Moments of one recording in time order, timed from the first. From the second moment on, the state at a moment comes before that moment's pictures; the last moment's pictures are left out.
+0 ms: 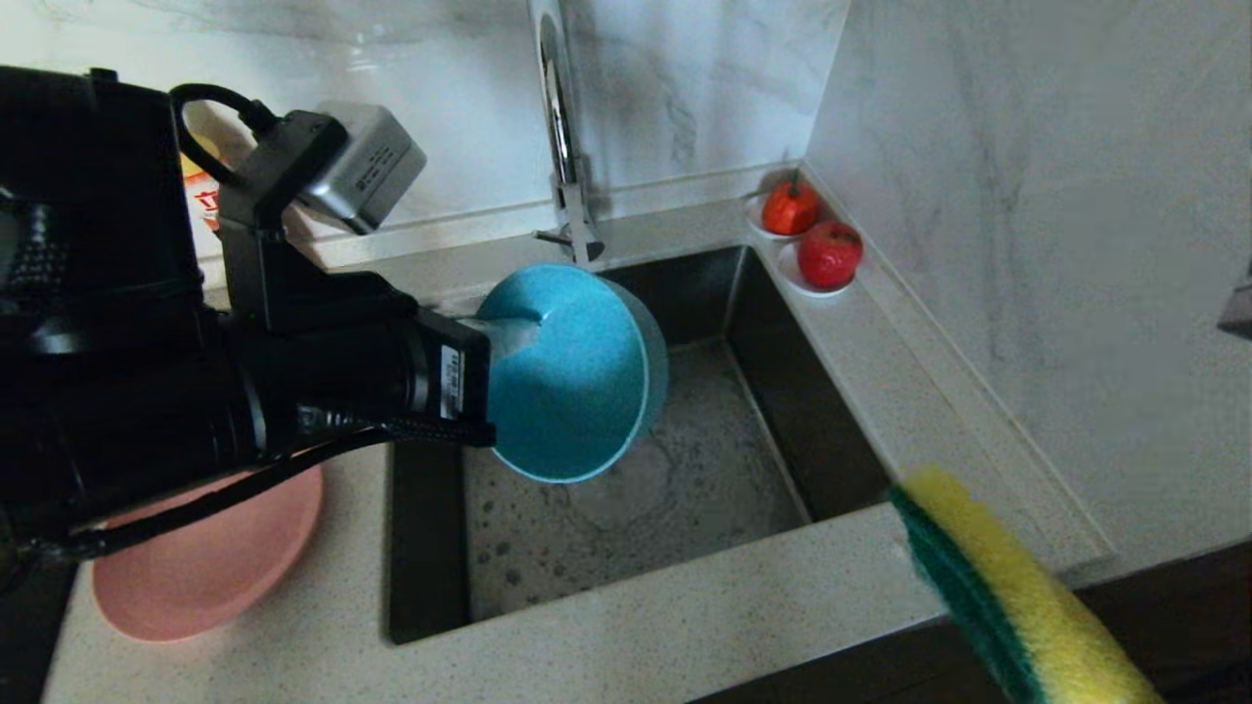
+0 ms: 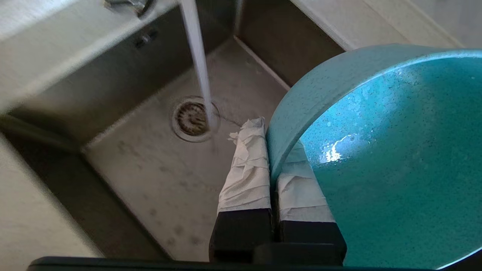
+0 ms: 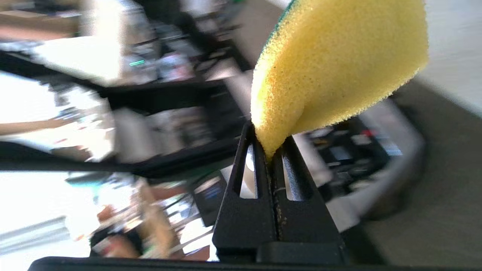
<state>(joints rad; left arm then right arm) -0.71 1.40 -1.04 -0.18 0.14 0.07 1.00 1.22 -1.40 0.76 0.32 0.38</state>
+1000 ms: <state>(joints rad) -0.87 1.63 -1.16 -0.22 0.51 -0.04 1.00 1.33 -1.54 0.80 0.51 0.40</state>
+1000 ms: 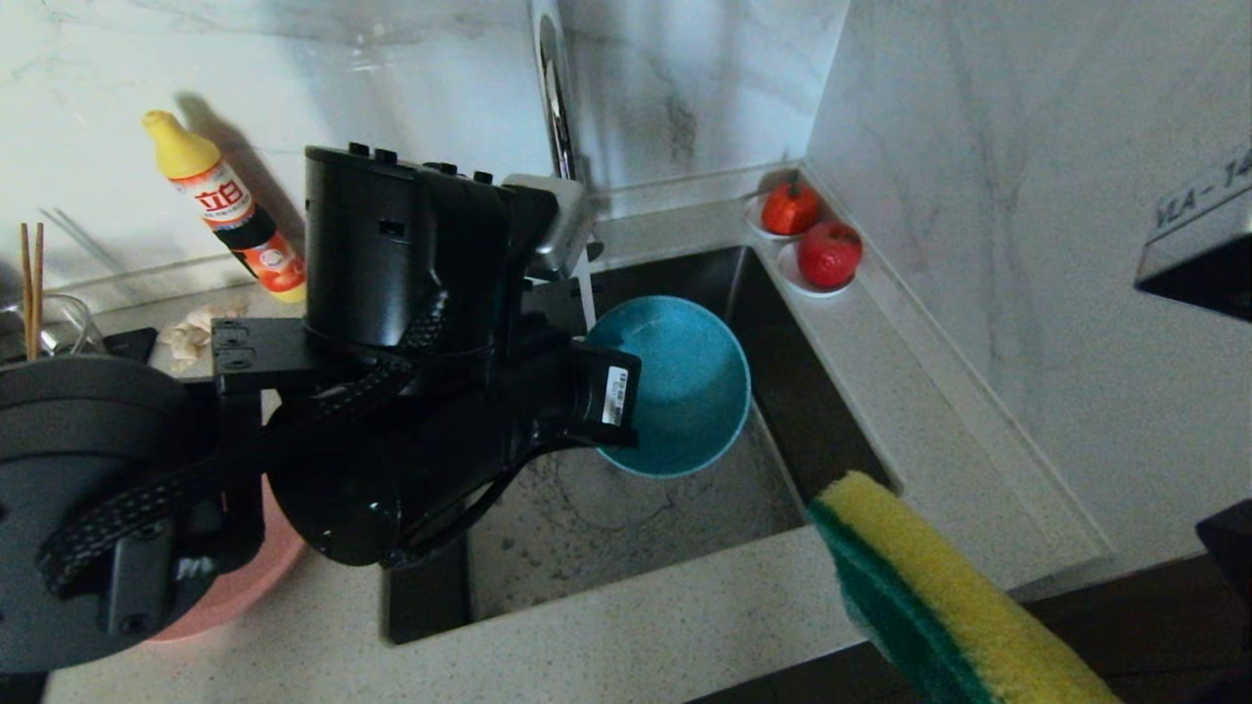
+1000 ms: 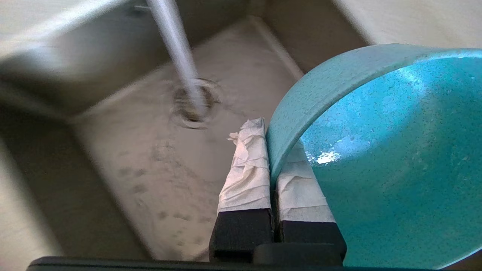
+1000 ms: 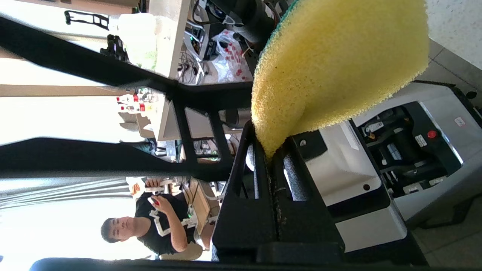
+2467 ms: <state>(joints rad) -0.92 1.53 -0.97 -0.53 0.77 0.02 1.03 1.59 -1.68 0.71 0.52 0.42</state>
